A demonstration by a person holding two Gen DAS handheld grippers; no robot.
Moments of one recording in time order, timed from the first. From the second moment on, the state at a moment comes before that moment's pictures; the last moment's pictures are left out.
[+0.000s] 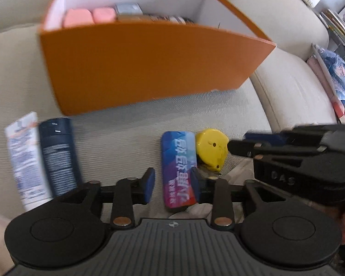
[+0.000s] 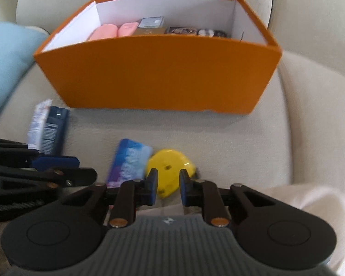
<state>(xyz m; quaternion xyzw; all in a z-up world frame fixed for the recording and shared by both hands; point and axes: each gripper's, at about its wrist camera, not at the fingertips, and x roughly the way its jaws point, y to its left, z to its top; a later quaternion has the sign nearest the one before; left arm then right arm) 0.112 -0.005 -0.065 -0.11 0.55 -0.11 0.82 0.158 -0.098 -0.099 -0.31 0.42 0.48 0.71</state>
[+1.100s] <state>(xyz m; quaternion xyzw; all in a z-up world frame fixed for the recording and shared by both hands) 0.109 0.002 -0.078 -0.14 0.56 -0.11 0.81 0.193 -0.085 -0.128 -0.30 0.47 0.49 0.67</state>
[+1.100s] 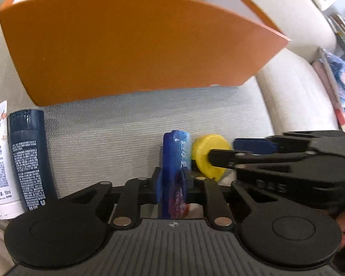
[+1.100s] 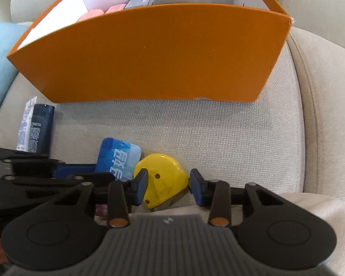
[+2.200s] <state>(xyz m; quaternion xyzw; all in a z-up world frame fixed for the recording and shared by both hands) 0.090 0.052 -0.076 -0.18 0.54 -0.06 0.82 0.172 -0.084 -0.135 -0.41 0.44 0.52 0.61</state>
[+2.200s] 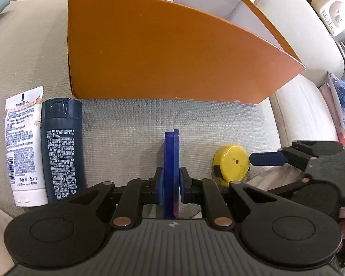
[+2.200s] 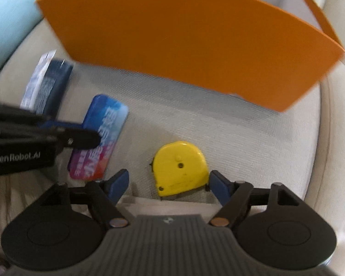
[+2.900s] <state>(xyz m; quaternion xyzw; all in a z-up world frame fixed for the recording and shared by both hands) 0.091 0.048 -0.058 -0.21 0.52 -0.08 0.82 0.175 -0.096 -0.126 -0.40 0.40 0.54 0.63</state>
